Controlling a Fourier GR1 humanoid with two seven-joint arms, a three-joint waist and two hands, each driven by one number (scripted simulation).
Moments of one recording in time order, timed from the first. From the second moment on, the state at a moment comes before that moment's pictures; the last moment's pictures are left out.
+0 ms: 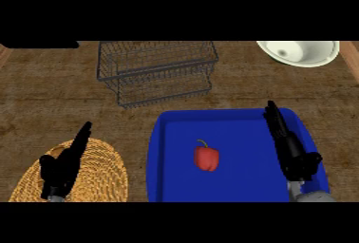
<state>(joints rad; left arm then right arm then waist) 0.04 0.42 -0.28 -1.36 0.31 0.19 -0.07 -0.05 -0.27 0.25 -1.46 -0.17 -0.22 -0.13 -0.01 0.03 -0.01</state>
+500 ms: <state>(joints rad) 0.05 0.43 -0.28 -1.63 0.22 0.32 -0.02 -0.21 -0.22 0.17 -1.61 -0.30 -0.18 -0.10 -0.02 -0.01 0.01</state>
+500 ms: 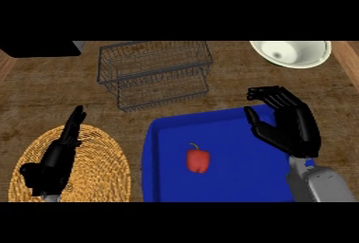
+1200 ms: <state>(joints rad) -0.11 0.31 -0.31 -1.58 0.12 0.42 0.02 -0.10 -0.59 0.13 -1.96 -0.40 0.23 0.07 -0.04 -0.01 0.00</state>
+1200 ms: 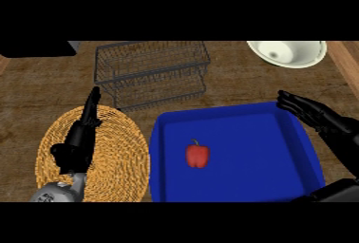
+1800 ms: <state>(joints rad) -0.16 0.29 -0.32 -1.56 0.10 0.42 0.03 -0.31 -0.92 0.32 -2.32 -0.02 0.35 0.58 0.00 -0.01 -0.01</state>
